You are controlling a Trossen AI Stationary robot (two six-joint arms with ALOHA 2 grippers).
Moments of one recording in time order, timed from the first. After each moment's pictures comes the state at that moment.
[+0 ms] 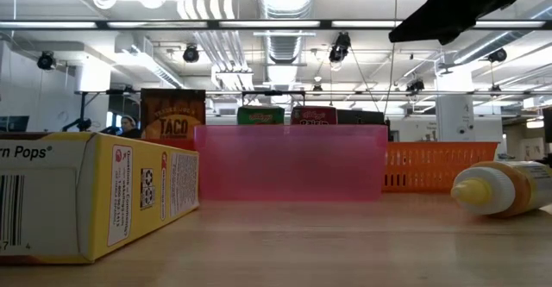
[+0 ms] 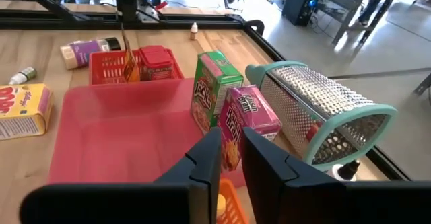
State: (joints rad) left arm -0.20 1.21 1.43 -1.09 -0.51 -0.36; right arm 0.34 0.89 0.55 -0.11 0.68 0.18
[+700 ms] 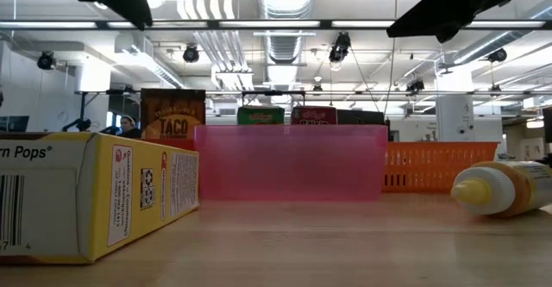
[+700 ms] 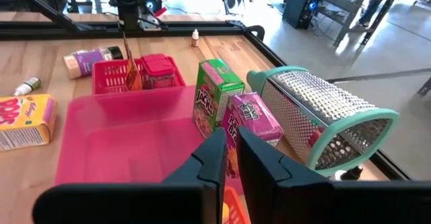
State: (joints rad) left arm 0.14 0.99 1.31 -1.27 -0.58 -0.70; right arm 0.34 0.89 0.56 -0.09 0.68 0.18
